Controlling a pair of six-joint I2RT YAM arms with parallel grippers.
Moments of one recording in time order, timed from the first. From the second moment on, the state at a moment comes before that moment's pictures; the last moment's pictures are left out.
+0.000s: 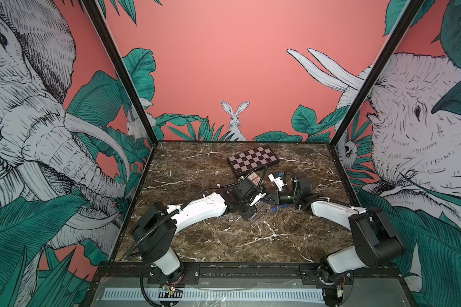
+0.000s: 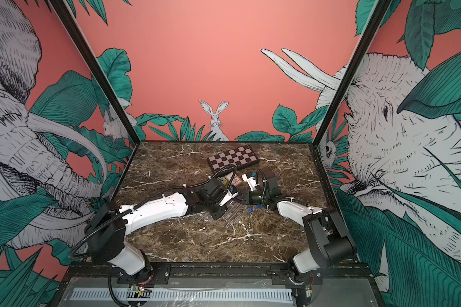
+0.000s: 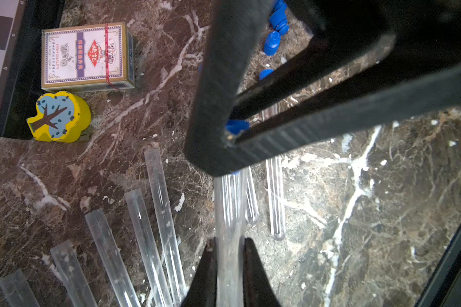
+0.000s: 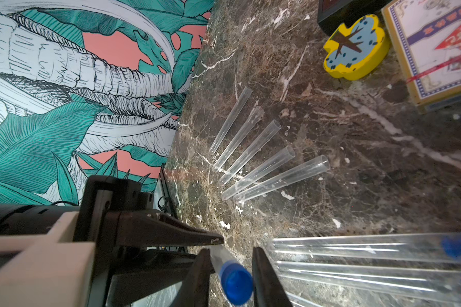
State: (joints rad) left arm -0.96 1.60 1.11 -0.52 0.03 0.08; right arm 0.38 1.49 0.68 0.15 -0.91 0.50
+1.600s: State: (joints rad) left arm -0.97 1.60 1.11 -0.52 -0.03 0.11; right arm 0.39 1.50 0.68 0.13 -0.93 0.48
